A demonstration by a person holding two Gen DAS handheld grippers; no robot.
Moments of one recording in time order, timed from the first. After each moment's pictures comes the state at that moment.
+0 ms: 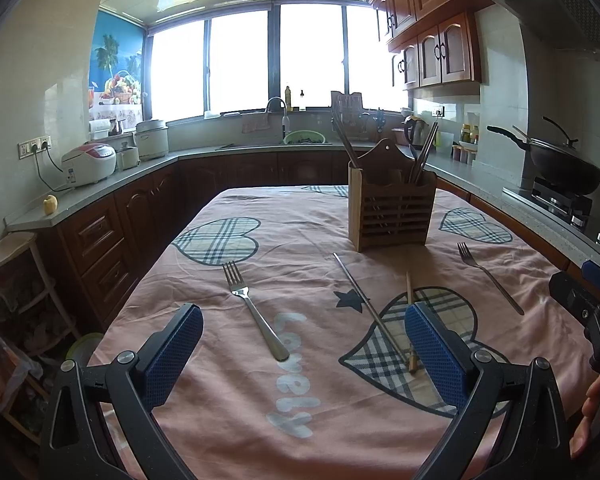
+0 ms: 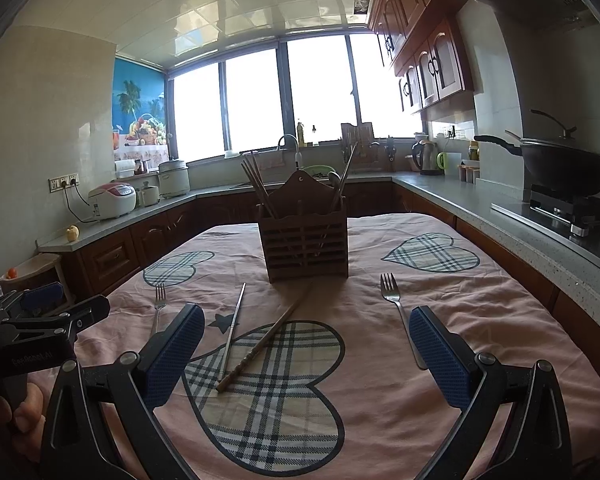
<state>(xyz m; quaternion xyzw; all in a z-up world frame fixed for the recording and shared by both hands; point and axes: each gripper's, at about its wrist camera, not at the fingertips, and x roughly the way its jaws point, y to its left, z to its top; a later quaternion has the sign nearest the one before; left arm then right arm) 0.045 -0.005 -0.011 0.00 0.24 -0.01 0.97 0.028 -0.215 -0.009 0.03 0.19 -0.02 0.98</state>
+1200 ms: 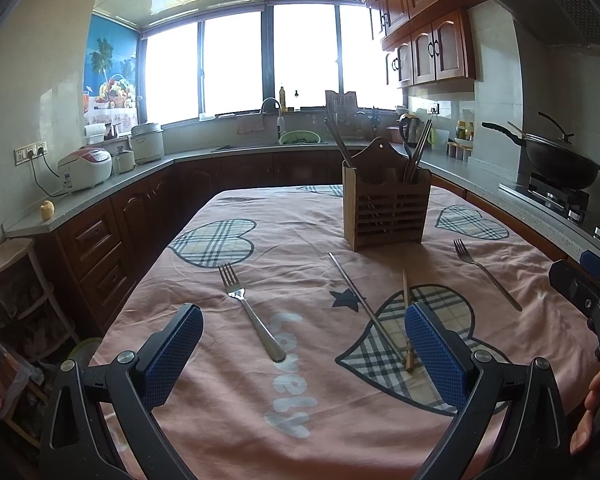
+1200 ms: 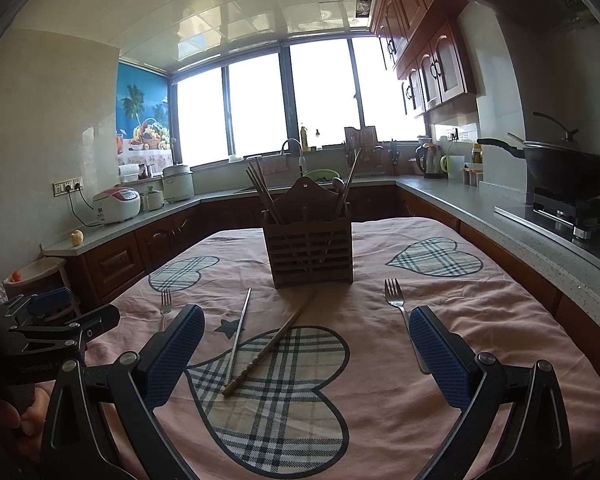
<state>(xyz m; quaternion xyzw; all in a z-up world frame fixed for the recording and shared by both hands) 0.043 -0.013 -0.010 0.01 0.24 -0.01 0.97 0.026 -0.214 -0.006 0.03 0.19 -0.02 0.98</state>
